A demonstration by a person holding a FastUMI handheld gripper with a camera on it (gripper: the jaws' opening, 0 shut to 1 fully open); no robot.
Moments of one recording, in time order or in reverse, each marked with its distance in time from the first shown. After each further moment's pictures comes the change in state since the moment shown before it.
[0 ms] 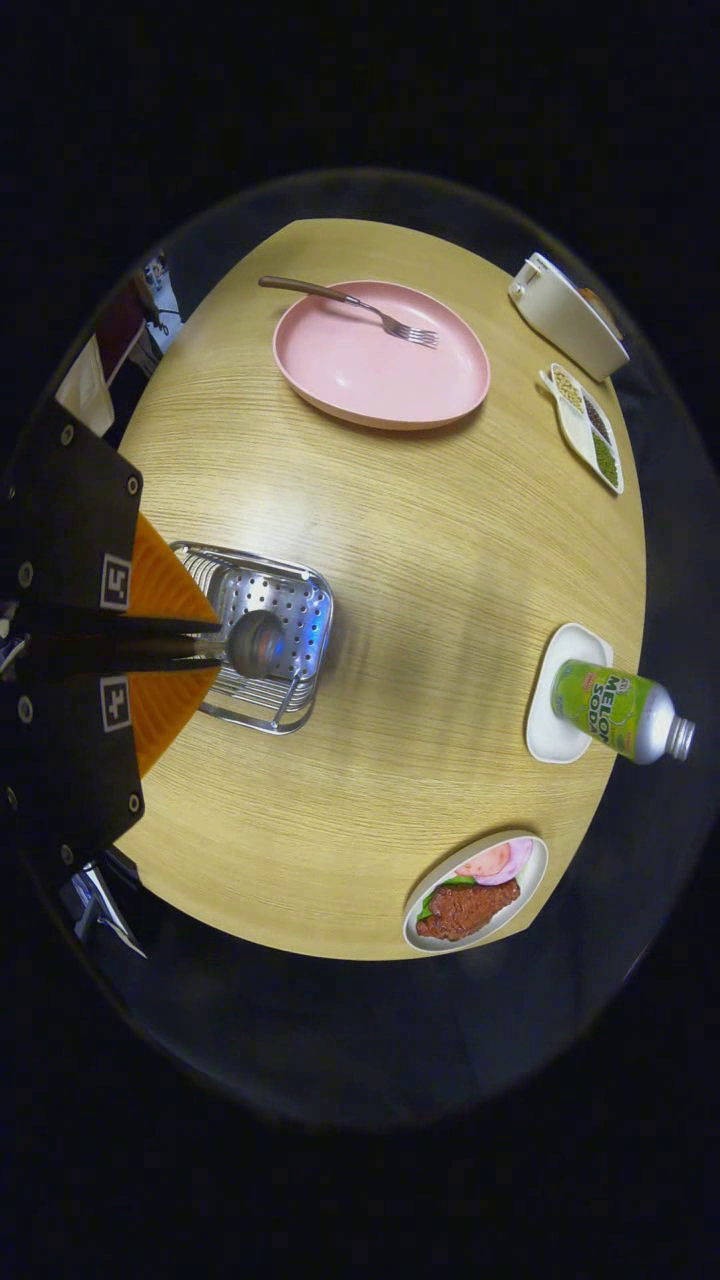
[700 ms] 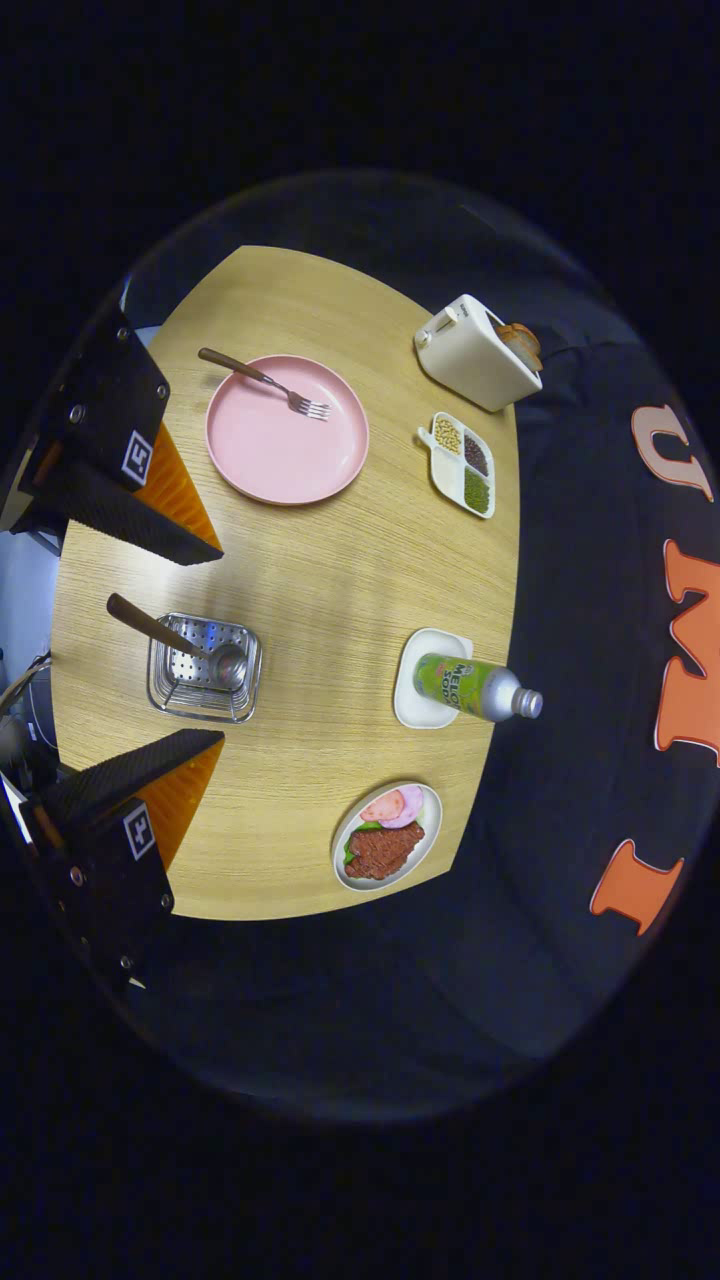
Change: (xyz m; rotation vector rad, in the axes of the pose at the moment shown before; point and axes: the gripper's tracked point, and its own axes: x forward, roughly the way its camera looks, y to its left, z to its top) arm -0.092 0.019 0.039 0.090 -0.405 -0.033
